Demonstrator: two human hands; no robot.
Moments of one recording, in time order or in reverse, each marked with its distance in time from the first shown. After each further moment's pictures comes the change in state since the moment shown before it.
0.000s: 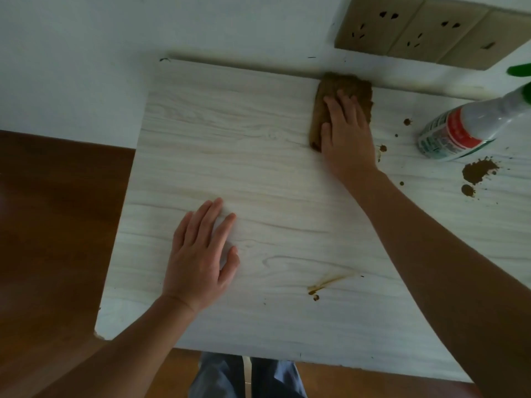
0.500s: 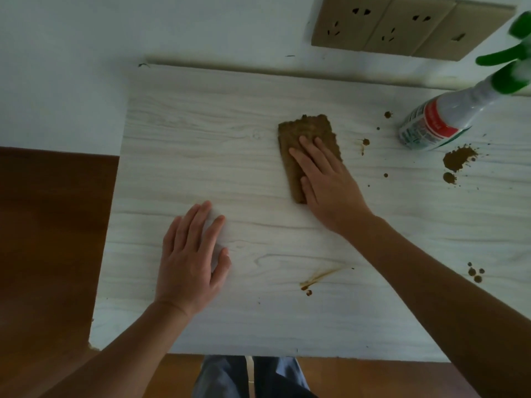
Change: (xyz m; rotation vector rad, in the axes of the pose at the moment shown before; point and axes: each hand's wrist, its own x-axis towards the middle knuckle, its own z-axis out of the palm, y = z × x) left_hand 0.001 0.000 -0.002 0.005 -0.014 0.004; right_hand -0.085 0.009 0.001 -0.039 -0.133 -0.251
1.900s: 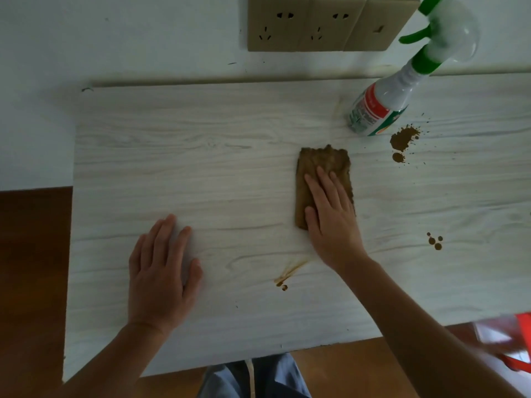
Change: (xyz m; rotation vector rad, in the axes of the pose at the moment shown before) left_hand 0.000 0.003 -0.001 0.001 0.014 -0.023; right_hand -0.097 0.005 -0.001 0.156 0.102 0.407
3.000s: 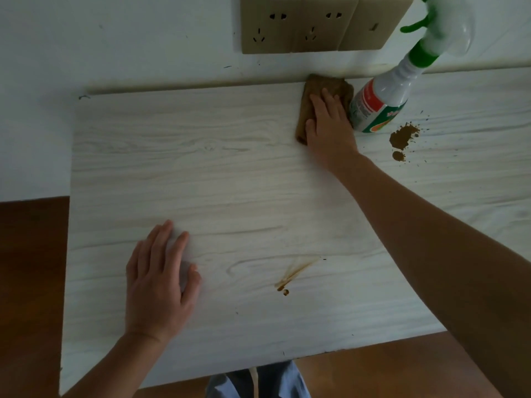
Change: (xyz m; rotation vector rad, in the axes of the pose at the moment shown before) left_hand 0.000 0.002 0.000 -0.002 0.061 0.016; right_hand 0.167 0.010 -0.025 -0.047 0.070 0.075
